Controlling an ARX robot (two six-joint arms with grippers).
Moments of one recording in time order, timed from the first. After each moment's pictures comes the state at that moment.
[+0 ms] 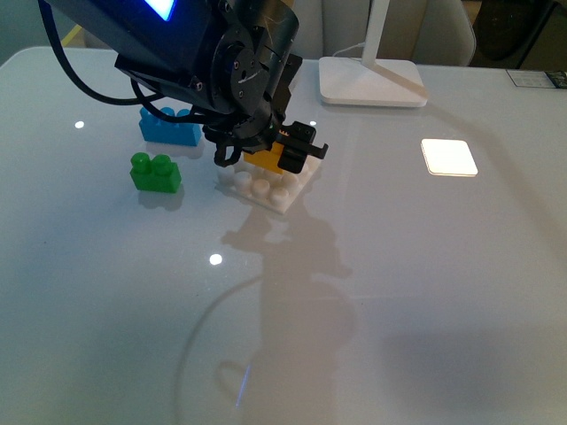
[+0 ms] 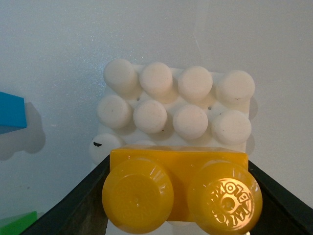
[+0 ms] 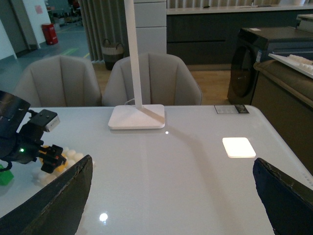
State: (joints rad) left arm -0.44 2.61 1.77 -0.01 -0.10 0.03; right arm 0.00 0.01 0.01 0.00 0.00 0.00
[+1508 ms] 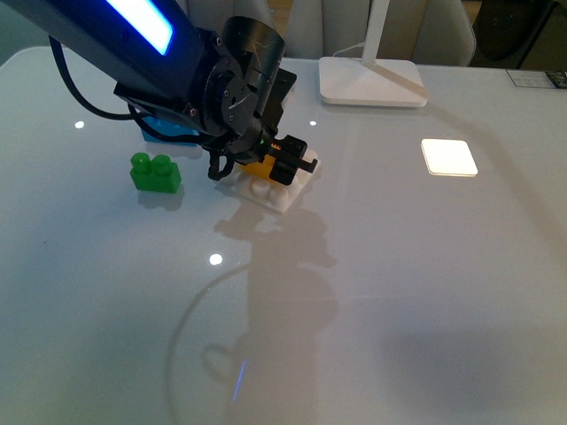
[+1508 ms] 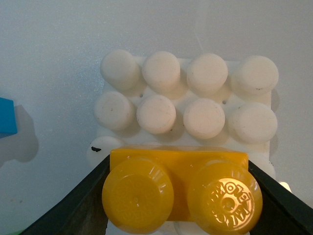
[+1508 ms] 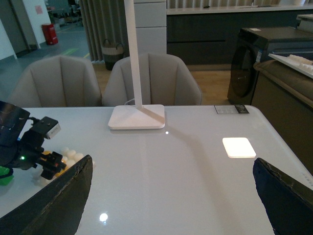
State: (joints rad) left arm -0.41 2.67 1.78 0.05 -0.07 0.10; right arm 0.00 0.01 0.01 0.00 0.00 0.00
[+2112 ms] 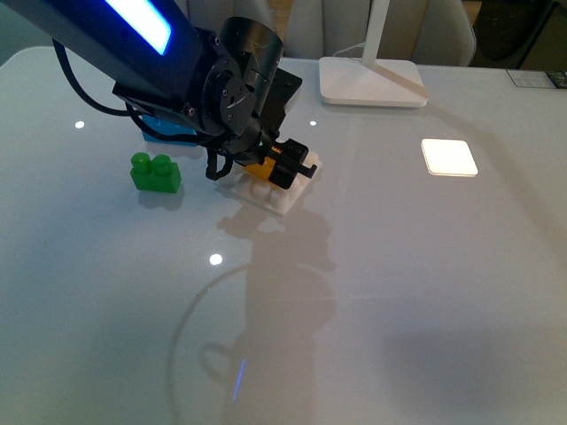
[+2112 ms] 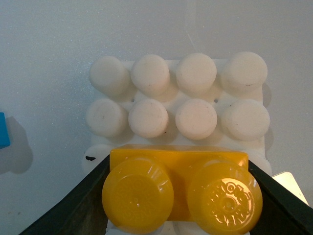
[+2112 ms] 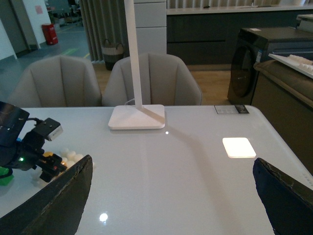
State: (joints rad) left arm -0.41 2.67 1.78 0.04 -0.02 0.17; right arm 0.00 0.01 0.01 0.00 0.00 0.00
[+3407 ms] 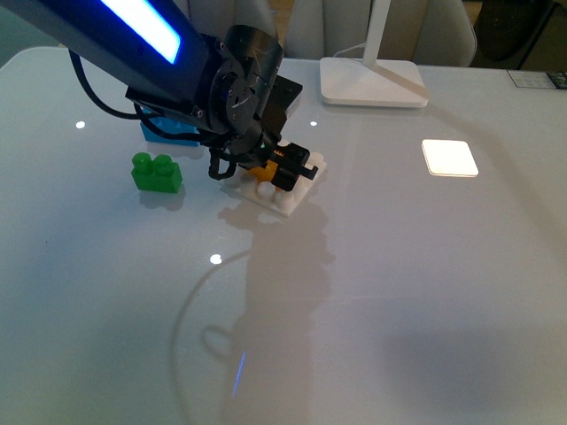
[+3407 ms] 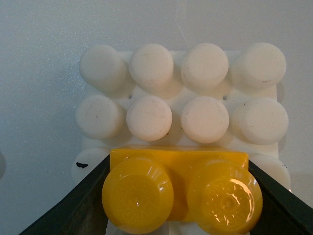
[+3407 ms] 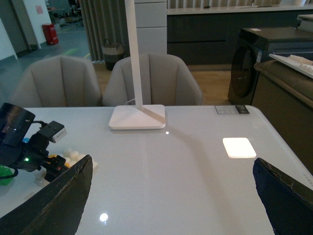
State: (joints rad) left arm -0.40 2.76 1.89 -0.05 0.03 0.15; right arm 0.00 0.01 0.01 0.00 0.00 0.00
